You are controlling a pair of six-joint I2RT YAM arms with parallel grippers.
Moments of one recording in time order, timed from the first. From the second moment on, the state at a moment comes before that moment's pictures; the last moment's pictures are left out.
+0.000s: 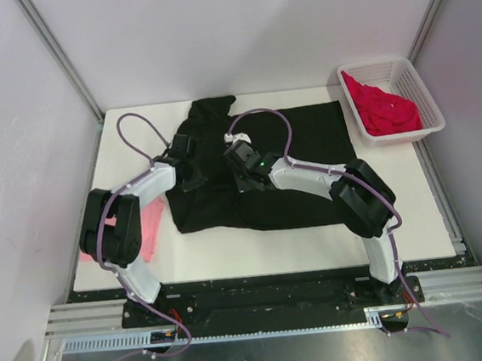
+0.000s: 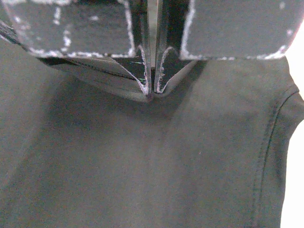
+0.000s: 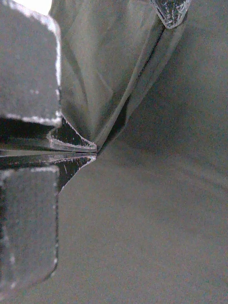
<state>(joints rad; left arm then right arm) -0.32 1.73 1.11 -0.42 -0.14 -0.60 0.83 2.00 1.49 -0.36 0.23 0.43</state>
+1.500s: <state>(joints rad) -0.27 1.68 1.03 -0.44 0.00 -0.55 0.49 1.53 1.09 -0.41 0.23 0.48</state>
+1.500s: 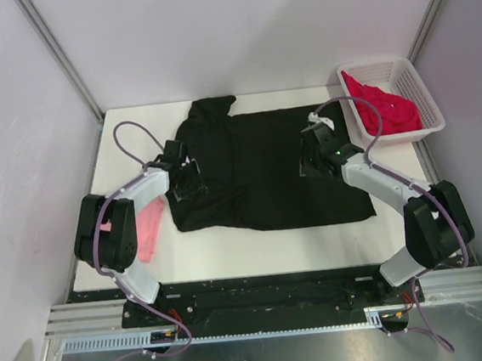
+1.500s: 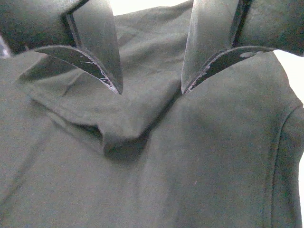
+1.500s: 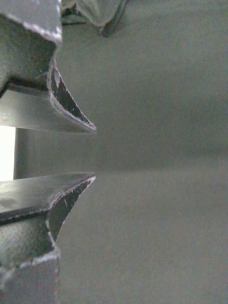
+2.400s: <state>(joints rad) -0.26 1.93 1.30 -0.47 0.14 -0.34 0.20 1.23 0.81 -0.45 0.12 0.54</state>
